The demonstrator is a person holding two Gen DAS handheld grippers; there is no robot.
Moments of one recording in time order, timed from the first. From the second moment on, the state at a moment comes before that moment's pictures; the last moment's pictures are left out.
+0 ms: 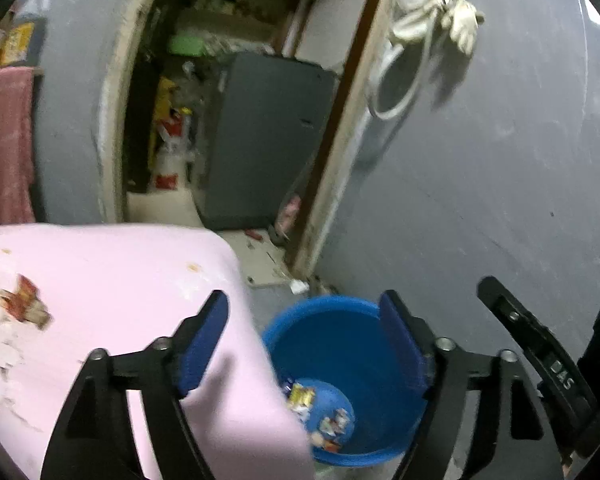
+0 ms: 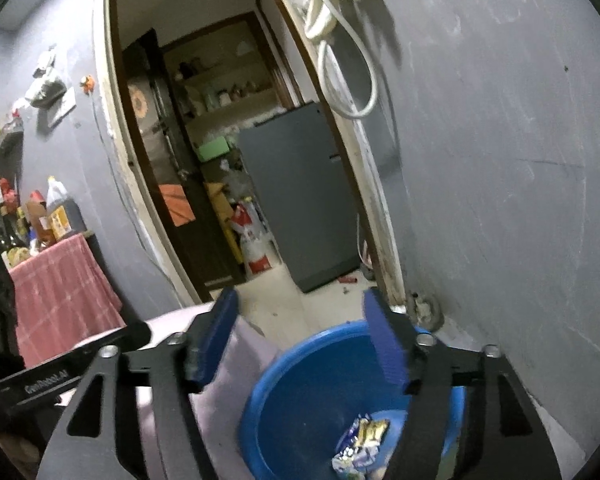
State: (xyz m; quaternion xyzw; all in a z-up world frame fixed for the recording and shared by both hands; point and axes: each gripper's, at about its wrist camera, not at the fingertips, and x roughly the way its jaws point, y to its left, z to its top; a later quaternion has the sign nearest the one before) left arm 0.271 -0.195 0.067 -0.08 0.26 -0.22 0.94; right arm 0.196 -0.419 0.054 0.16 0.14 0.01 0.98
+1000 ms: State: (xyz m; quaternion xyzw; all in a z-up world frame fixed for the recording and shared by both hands) left arm 0.213 -0.002 0.100 -0.03 0.13 -0.01 0.99; right arm 0.207 -0.259 0.085 0.08 0.02 0.15 0.99
